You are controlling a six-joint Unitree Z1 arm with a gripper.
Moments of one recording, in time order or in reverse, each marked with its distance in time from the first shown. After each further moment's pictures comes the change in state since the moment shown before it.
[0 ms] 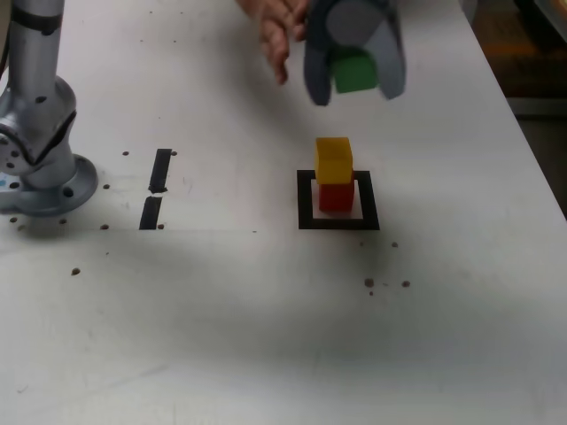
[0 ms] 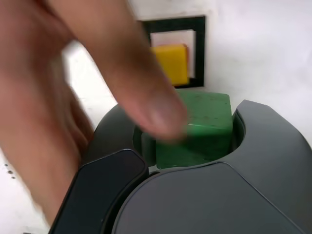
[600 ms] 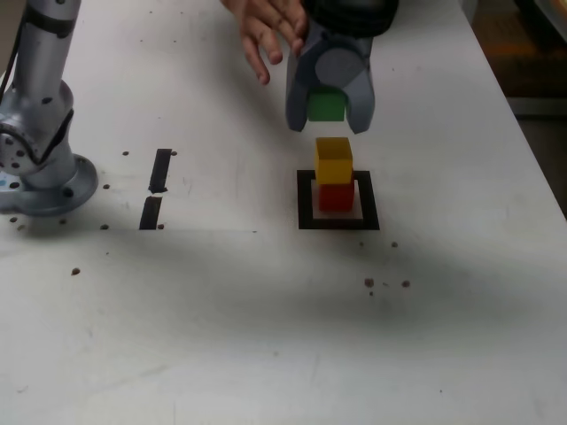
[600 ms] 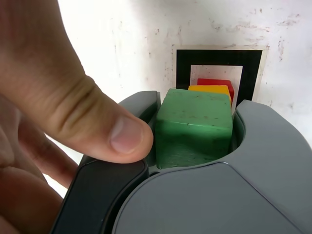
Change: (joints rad) arm 0.078 0.080 0.136 -0.052 -0.013 0.037
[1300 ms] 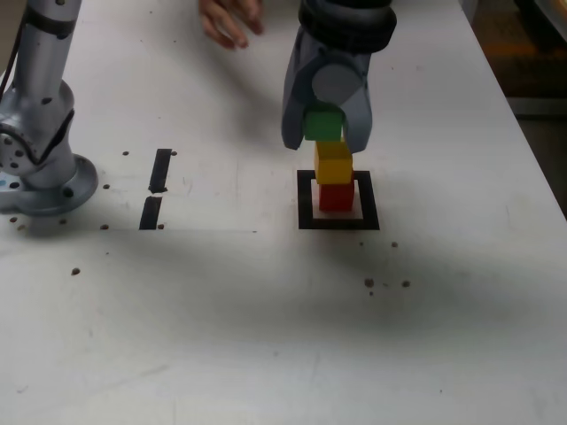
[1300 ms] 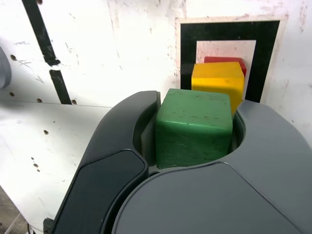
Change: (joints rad) arm -0.029 -0.004 0.031 -0.031 -0.067 0.001
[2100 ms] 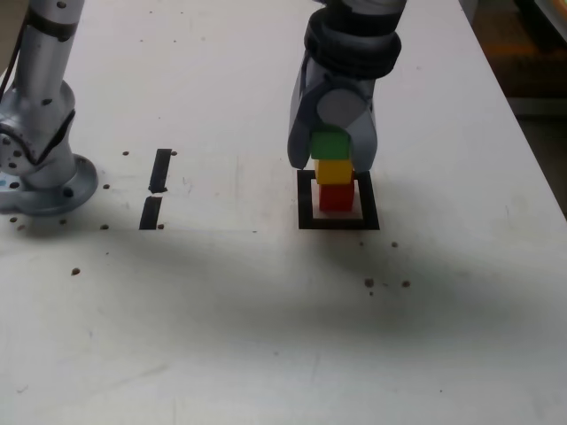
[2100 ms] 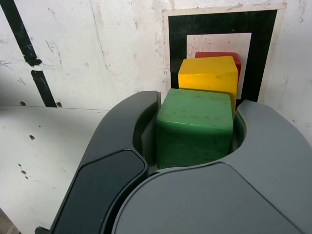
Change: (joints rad) arm -0.023 0.018 0.054 -0.076 0.007 -0.007
